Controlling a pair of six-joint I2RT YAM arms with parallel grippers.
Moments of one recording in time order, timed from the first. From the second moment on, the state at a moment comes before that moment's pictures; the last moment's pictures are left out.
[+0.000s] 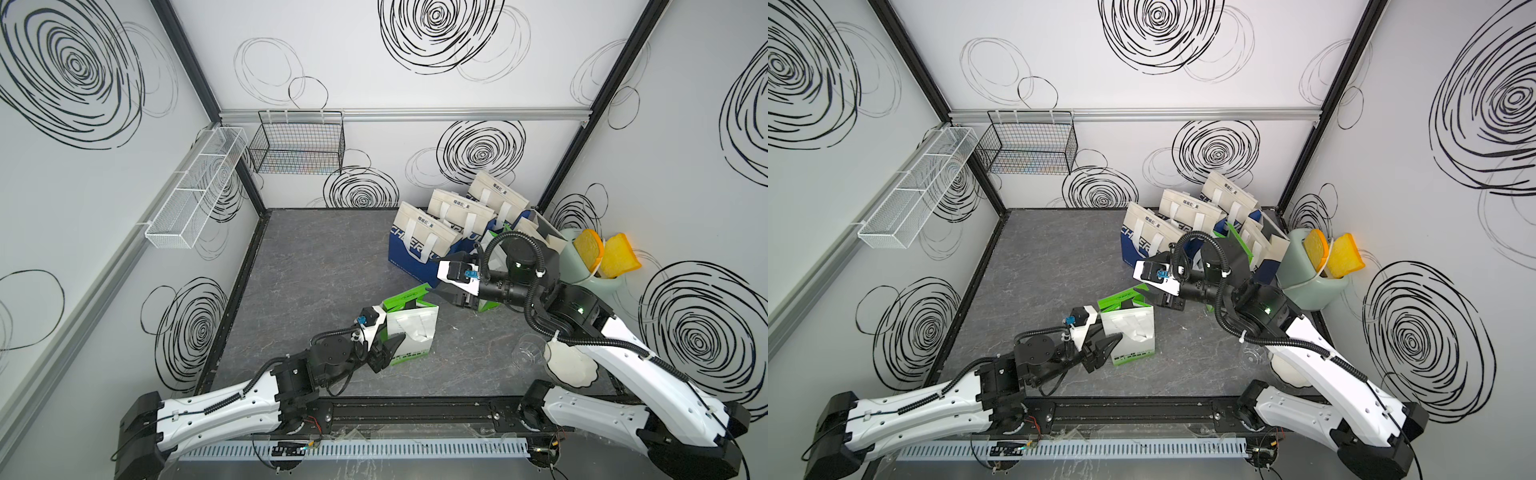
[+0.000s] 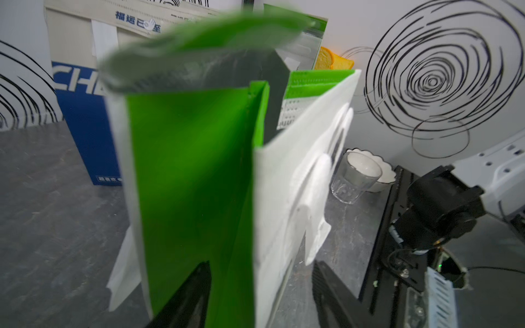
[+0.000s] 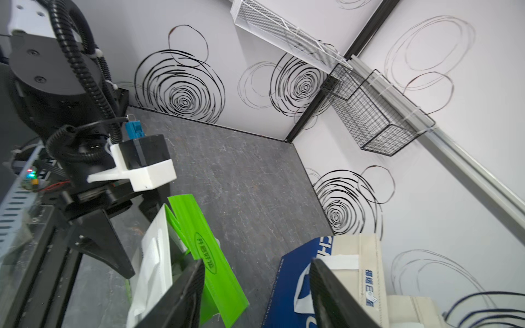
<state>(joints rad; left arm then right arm) -1.11 0.66 0.33 0.13 -0.21 -0.27 0.81 1.03 1.26 -0.57 -0.38 -0.58</state>
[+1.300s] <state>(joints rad) -1.11 0.33 0.48 -0.27 -0.32 -0.27 0.91 1.44 1.55 -0.91 -0.23 -0.65</state>
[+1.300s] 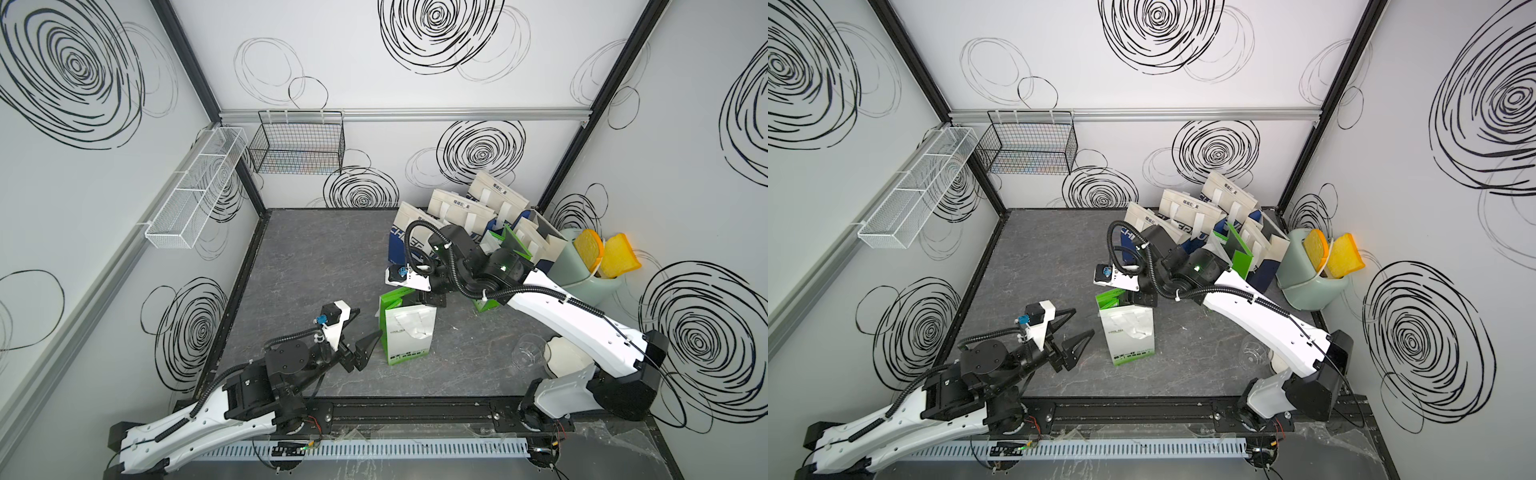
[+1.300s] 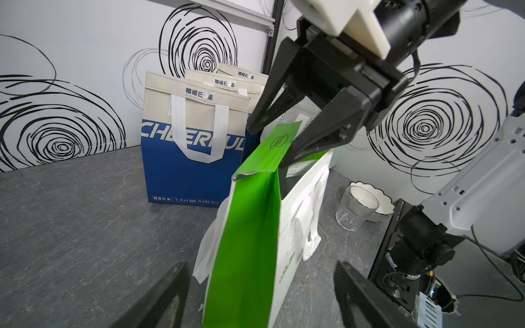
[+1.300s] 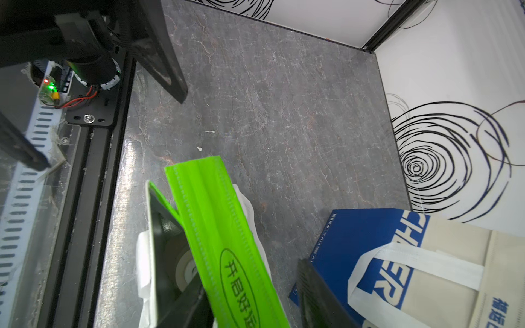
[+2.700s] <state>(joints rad) -1.10 0.30 0.47 -0.27 -0.30 -0.27 0.33 1.28 1.53 -1.01 -0.11 -0.12</state>
